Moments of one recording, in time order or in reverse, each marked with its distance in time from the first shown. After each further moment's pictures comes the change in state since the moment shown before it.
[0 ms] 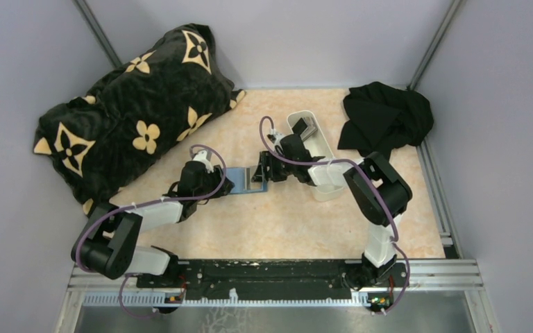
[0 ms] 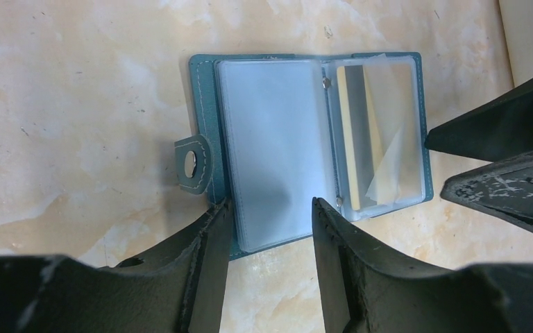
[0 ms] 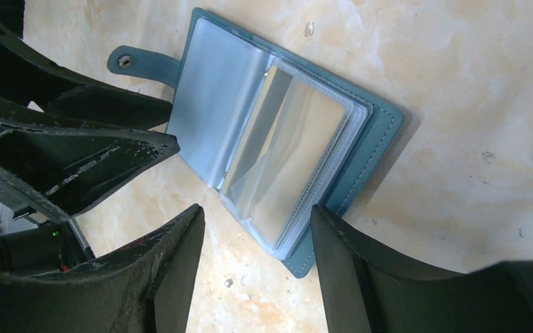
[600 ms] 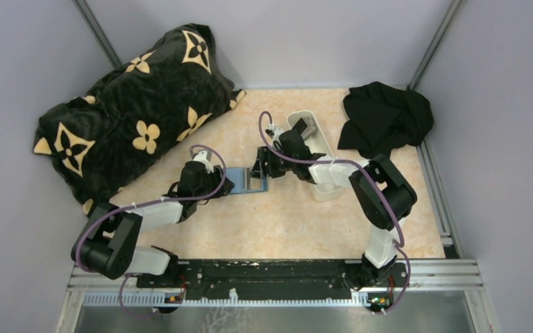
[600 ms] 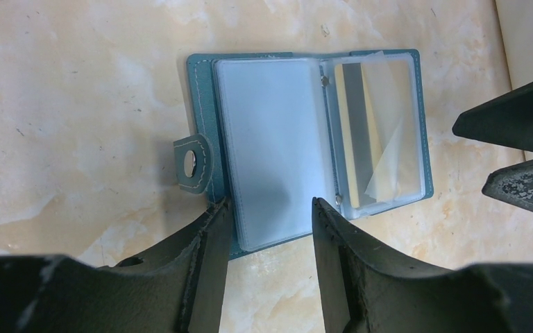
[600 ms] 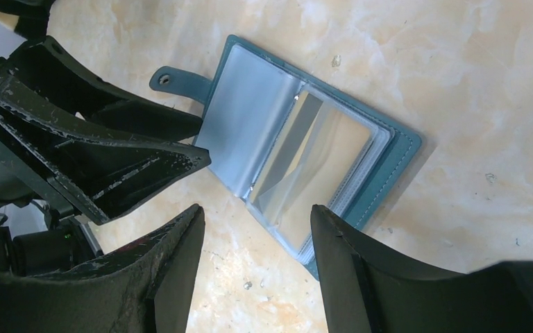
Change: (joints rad) left arm 0.000 0.000 -0.003 0.006 0.009 0.000; right arm 0.011 -0.058 0.033 -0.040 0.024 -0.022
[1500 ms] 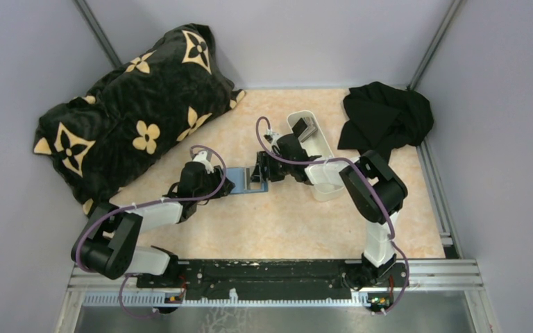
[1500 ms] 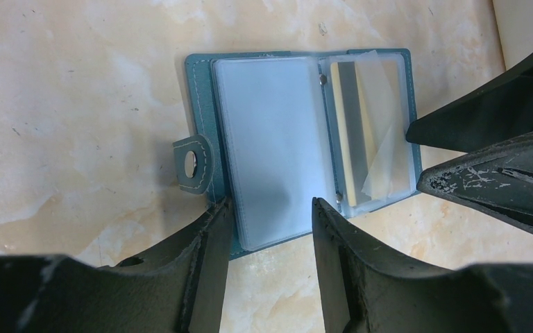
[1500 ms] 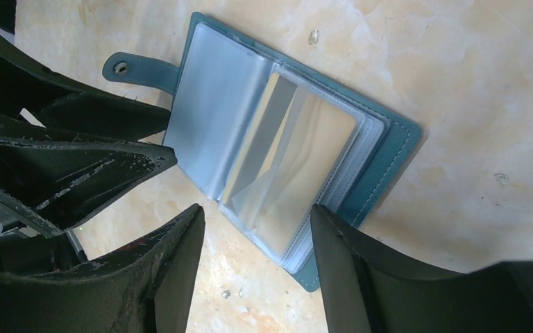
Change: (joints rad) left arm 0.000 0.000 -0.007 0.013 0.006 0.000; right arm 0.001 0.084 0.000 0.029 -0.011 0.003
